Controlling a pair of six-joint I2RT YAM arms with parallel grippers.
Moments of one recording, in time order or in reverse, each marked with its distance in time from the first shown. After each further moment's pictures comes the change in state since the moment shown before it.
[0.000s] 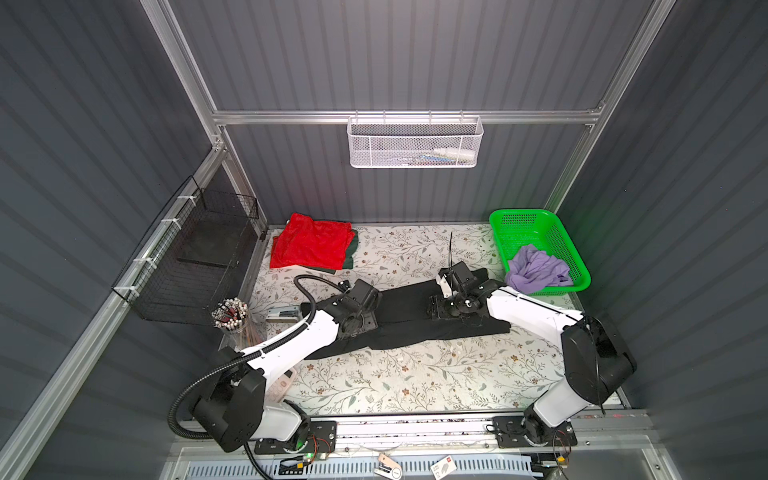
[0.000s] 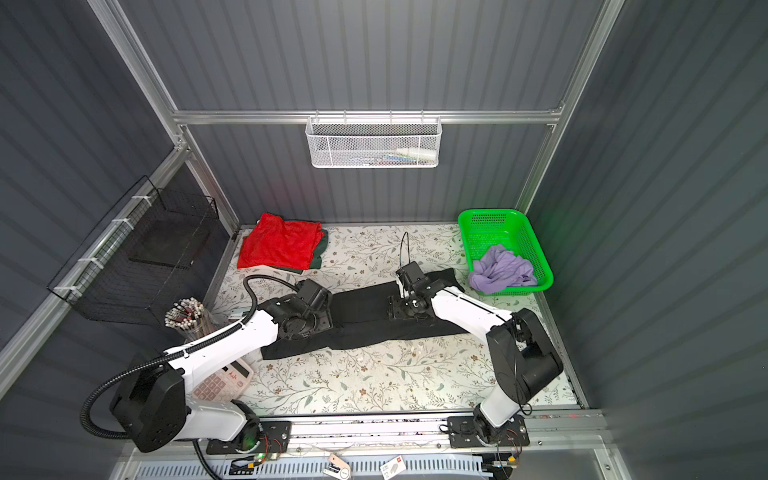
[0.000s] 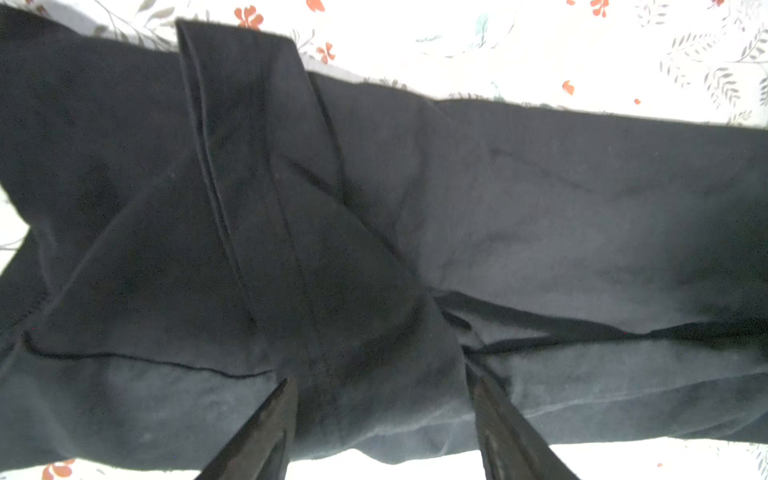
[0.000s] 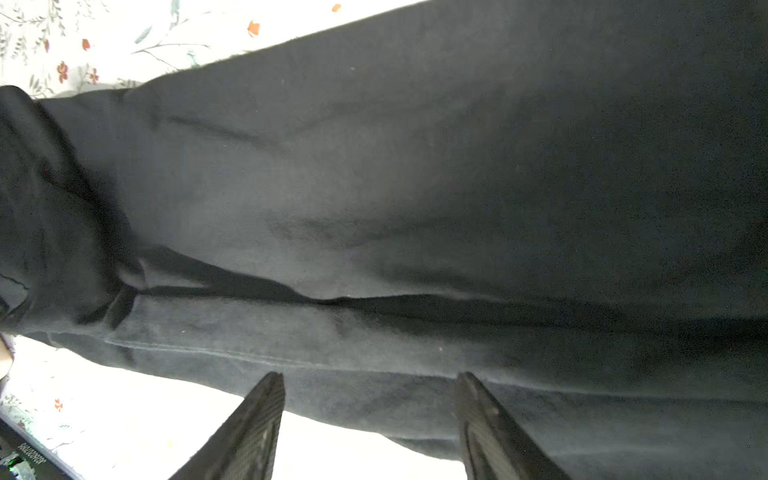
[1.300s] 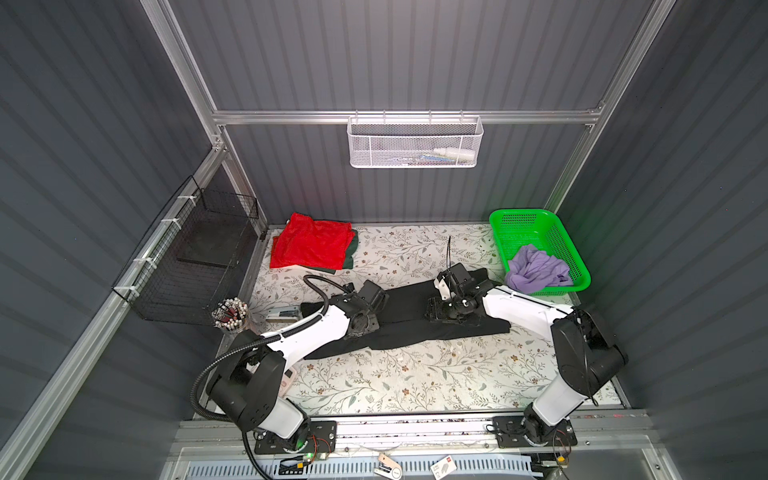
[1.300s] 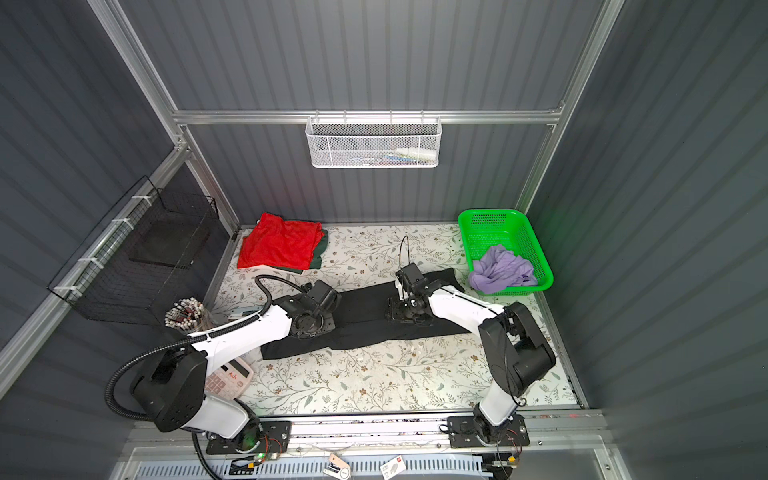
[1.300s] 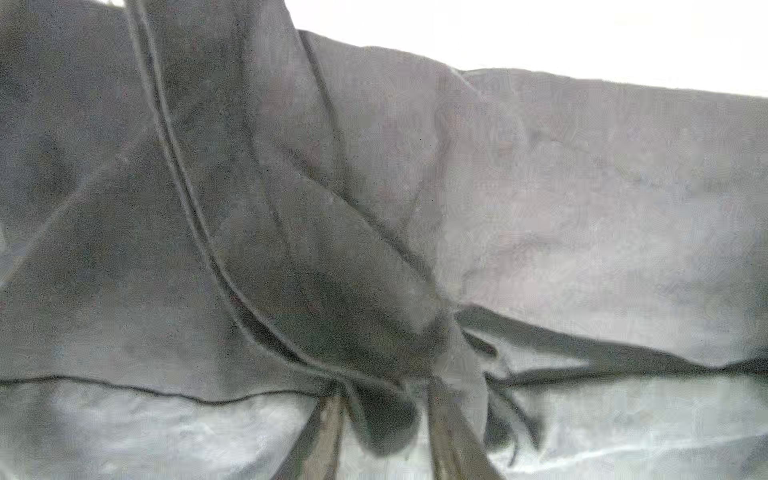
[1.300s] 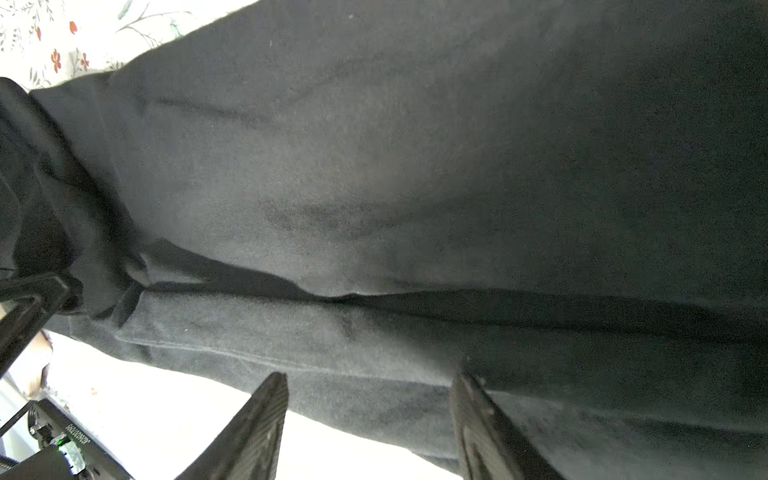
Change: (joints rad) left arm -0.013 0.134 0.042 0.014 -0.029 -0.005; right arm -0.012 0.057 -0.001 0.020 -0.089 0.049
